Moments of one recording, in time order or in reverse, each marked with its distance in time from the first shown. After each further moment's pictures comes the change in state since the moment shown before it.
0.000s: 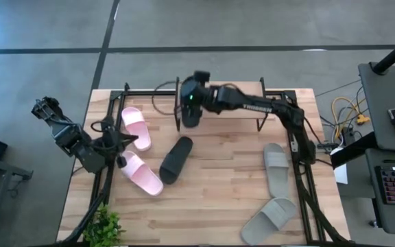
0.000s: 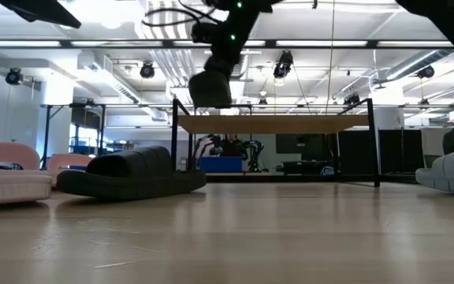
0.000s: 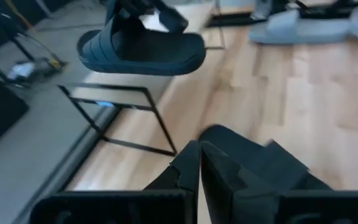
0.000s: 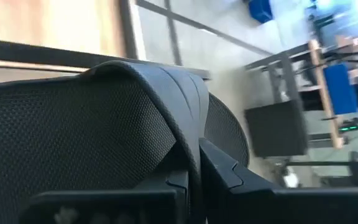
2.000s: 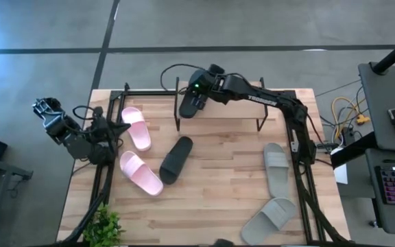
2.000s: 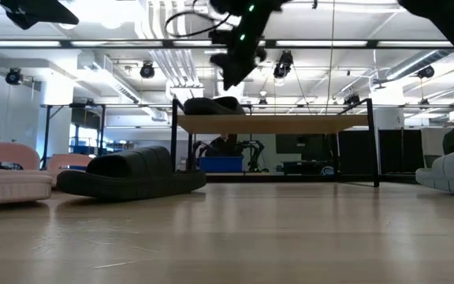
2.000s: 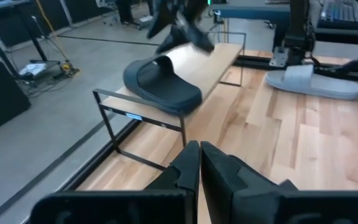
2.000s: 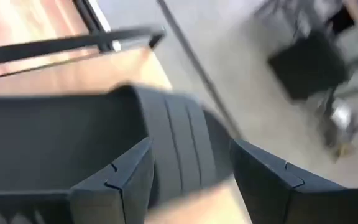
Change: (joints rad) left arm 0.001 -0.112 -0.017 -0.008 -0.093 -0.026; right arm -0.082 -0.035 0.036 -0.190 -0.057 0.436
